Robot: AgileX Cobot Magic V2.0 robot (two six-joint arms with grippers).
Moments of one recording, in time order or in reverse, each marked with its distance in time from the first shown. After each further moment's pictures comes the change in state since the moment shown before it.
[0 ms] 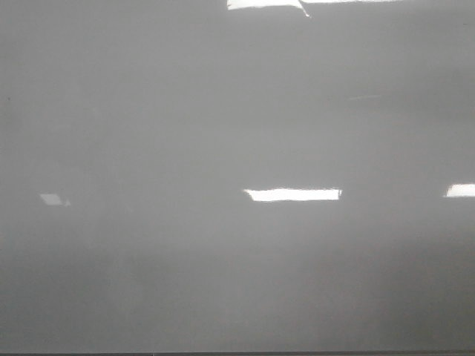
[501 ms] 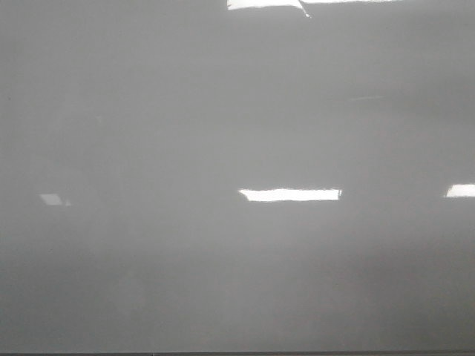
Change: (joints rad) left arm 0.065 -0.227 0.000 0.018 0.071 0.000; right arm 0.000 0.000 -0.002 0.000 0.018 0.002
